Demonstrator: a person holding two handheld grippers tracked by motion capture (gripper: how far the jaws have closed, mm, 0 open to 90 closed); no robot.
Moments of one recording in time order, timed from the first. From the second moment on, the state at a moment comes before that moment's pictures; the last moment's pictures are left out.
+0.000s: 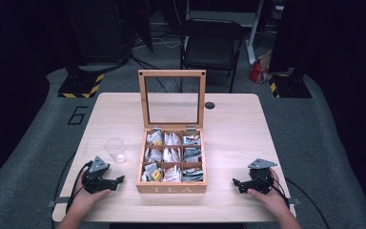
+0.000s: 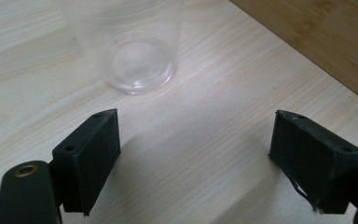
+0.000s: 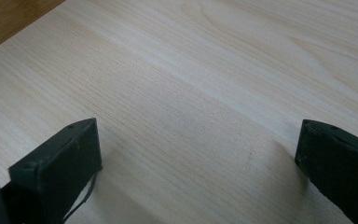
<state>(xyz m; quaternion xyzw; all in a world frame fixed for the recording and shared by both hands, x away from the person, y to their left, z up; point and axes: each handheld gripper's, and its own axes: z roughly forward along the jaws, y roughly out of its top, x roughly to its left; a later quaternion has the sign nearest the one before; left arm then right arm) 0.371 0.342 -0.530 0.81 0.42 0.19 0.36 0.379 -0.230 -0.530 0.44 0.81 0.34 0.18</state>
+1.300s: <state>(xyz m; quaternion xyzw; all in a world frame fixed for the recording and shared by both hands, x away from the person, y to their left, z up) 0.353 0.322 -0.496 0.81 0.39 0.17 0.39 0.379 -0.230 -0.530 0.44 0.81 0.34 0.18</state>
